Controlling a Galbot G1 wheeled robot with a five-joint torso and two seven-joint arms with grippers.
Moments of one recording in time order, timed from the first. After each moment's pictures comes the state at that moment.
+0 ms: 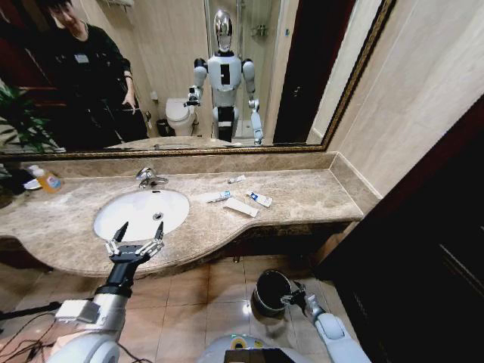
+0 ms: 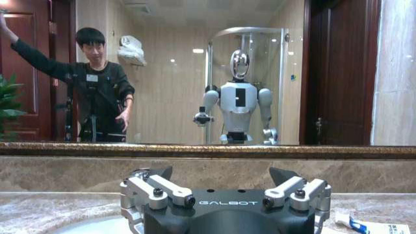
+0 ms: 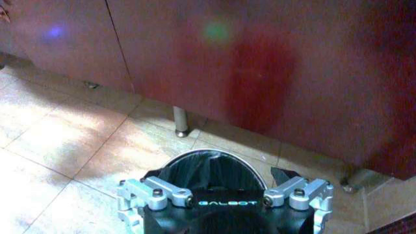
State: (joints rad) left arm 1.84 -1.36 -0.82 -2.47 -0.37 0.04 0.05; right arm -1.30 1.32 0.52 1.13 -0.07 0.06 -0.36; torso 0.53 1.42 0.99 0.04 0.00
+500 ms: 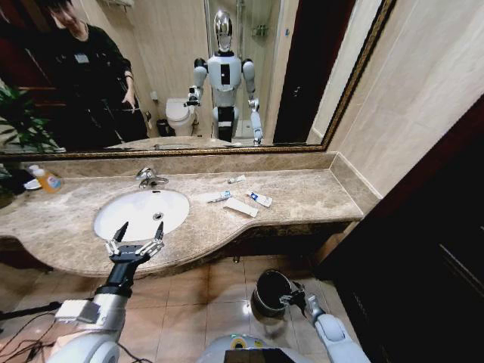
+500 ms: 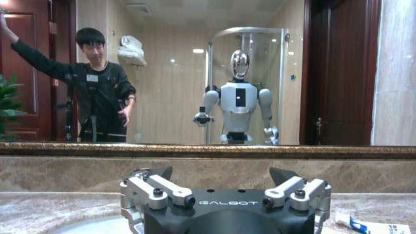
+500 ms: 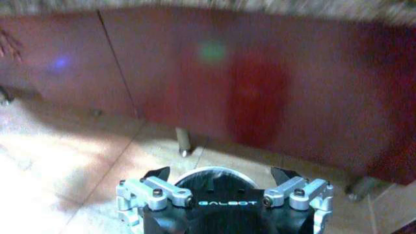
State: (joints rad) left arm 1.84 -1.36 -0.82 -2.47 -0.37 0.04 0.05; right arm -1.36 1.26 0.50 1.25 0.09 0.05 -0.36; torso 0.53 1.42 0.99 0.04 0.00
